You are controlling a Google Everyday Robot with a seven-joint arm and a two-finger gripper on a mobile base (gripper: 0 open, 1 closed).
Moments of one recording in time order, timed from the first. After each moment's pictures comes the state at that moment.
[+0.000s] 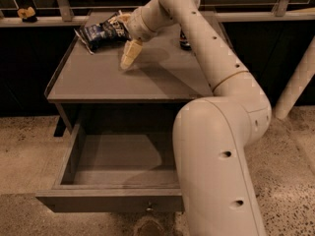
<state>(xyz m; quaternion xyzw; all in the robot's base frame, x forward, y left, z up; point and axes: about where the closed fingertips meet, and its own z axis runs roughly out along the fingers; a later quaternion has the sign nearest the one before) 0.811 0.097 0.869 -0.73 0.53 0.12 0.42</state>
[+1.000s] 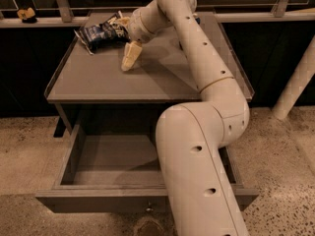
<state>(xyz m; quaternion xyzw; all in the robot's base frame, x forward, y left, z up) 0.824 0.108 0.855 -0.73 0.53 0.13 0.41</state>
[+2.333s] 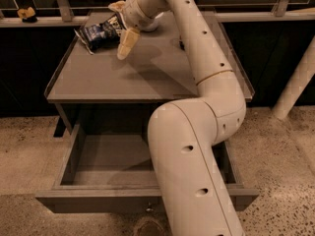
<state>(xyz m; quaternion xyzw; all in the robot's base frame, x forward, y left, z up) 0.806 0.110 0.908 -0.75 0.50 0.12 0.42</state>
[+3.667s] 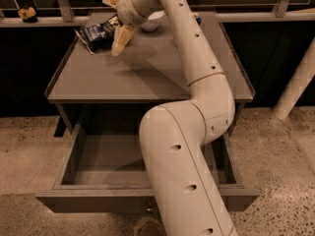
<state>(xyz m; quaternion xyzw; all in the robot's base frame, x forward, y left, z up) 0.821 0.133 0.917 -0.75 0.48 0.10 0.45</state>
